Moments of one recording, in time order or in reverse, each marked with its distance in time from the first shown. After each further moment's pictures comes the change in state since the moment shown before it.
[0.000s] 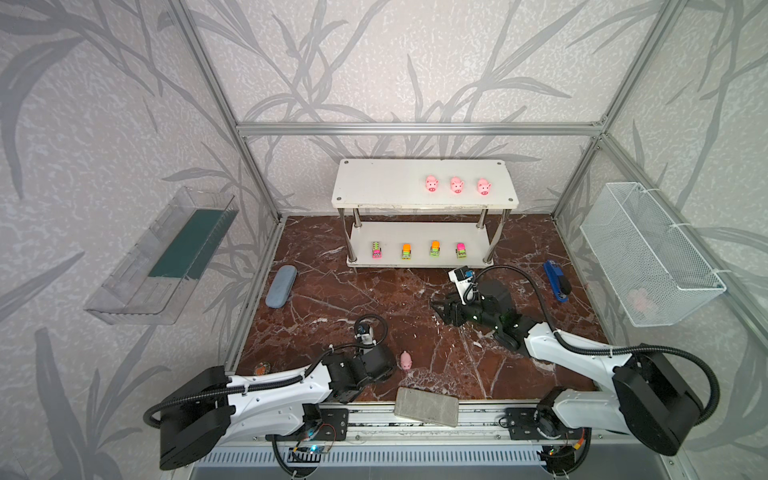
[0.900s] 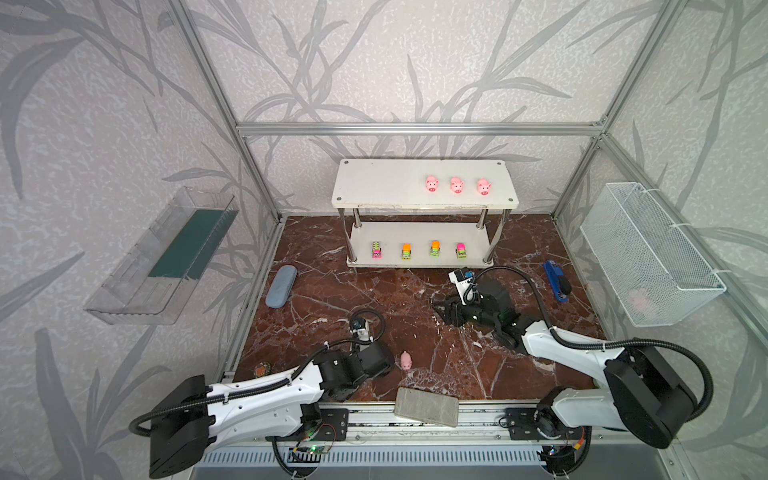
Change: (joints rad) left arm 0.007 -0.110 0.103 -0.177 -0.098 0.026; right arm -0.021 0.040 -0.003 0.006 -0.021 0.011
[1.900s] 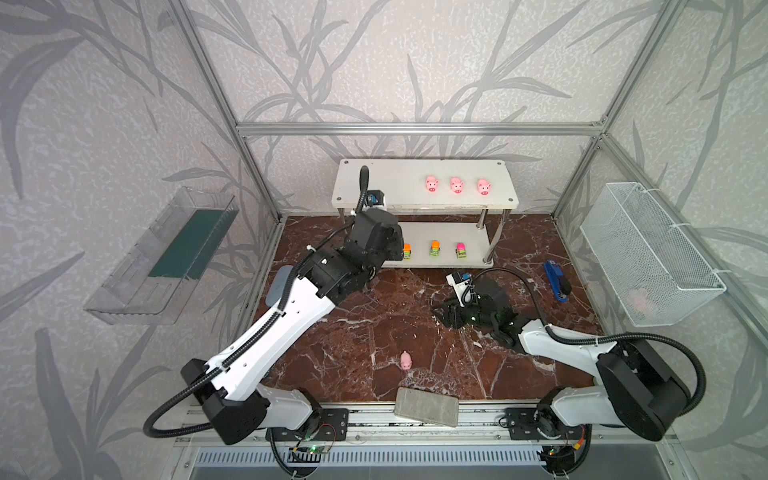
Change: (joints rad) left arm 0.392 0.456 1.181 -0.106 0.047 0.677; right arm -0.001 0.039 0.000 0.002 -0.045 0.010
